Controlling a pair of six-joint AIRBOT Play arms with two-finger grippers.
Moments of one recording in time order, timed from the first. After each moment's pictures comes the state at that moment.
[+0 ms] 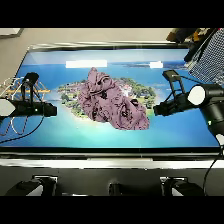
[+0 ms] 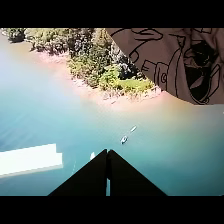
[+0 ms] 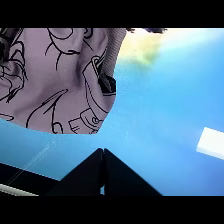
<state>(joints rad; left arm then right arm) -0.10 -1.00 1.01 1.35 -1.07 -1.41 0.15 -1.09 1.17 -1.46 1.27 1.42</state>
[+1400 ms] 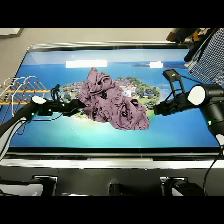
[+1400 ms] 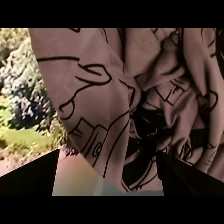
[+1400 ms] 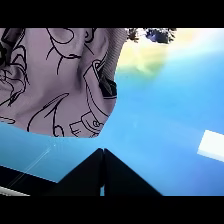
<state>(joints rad) -0.04 -1.58 1.03 0.56 -0.86 -1.21 0.15 -1.09 1.17 -1.46 1.26 1.42</state>
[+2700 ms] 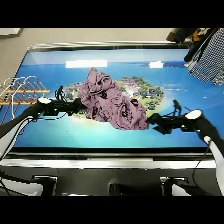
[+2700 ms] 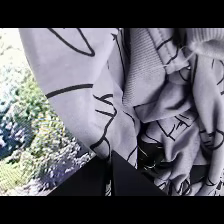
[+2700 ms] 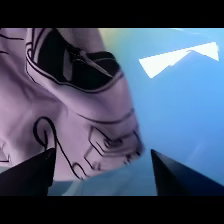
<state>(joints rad) -0.06 -1.66 1.06 0.45 -0.82 -1.19 -0.11 -1.29 0.72 -0.76 0.94 1.40</state>
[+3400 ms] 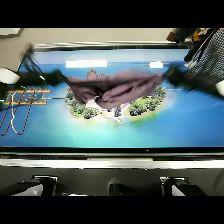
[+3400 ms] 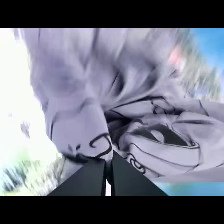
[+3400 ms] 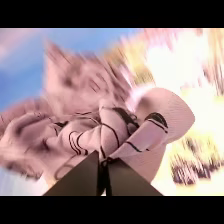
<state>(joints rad) -0.03 -1.31 1.44 0.95 -0.93 -1.45 -0.05 -1.03 1.33 -0.97 0.92 1.67</state>
